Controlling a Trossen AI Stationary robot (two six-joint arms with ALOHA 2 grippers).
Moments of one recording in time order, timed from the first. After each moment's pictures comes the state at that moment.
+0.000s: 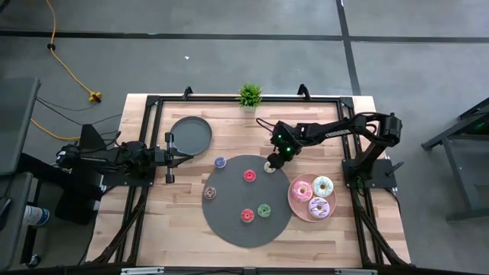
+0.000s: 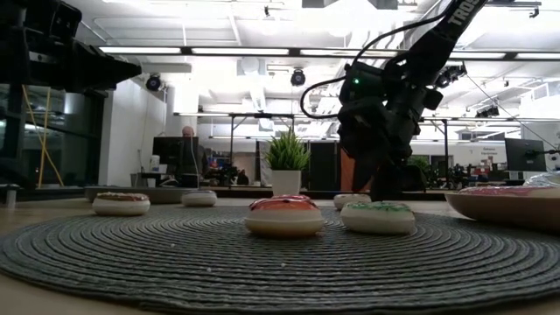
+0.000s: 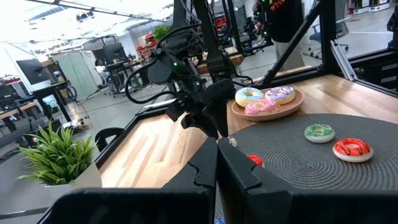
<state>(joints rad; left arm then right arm) -0.09 0.01 0.02 0.03 -0.17 0.28 -0.31 1.69 0.80 -0.20 -0.46 0.65</state>
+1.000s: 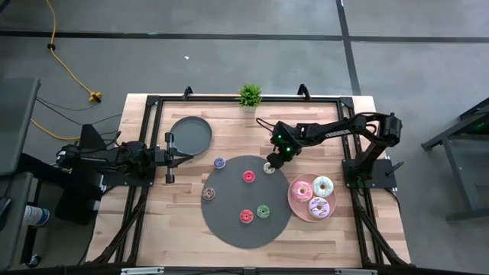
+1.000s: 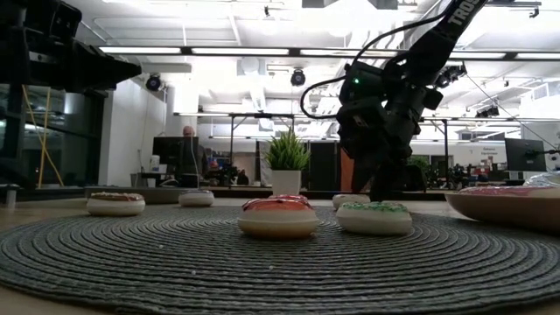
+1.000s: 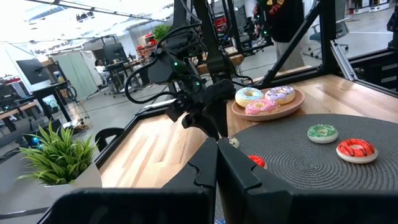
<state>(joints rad) -0.09 0.01 0.02 0.03 -0.17 0.28 -0.31 1.69 0.80 -0.20 -0.45 0.68</state>
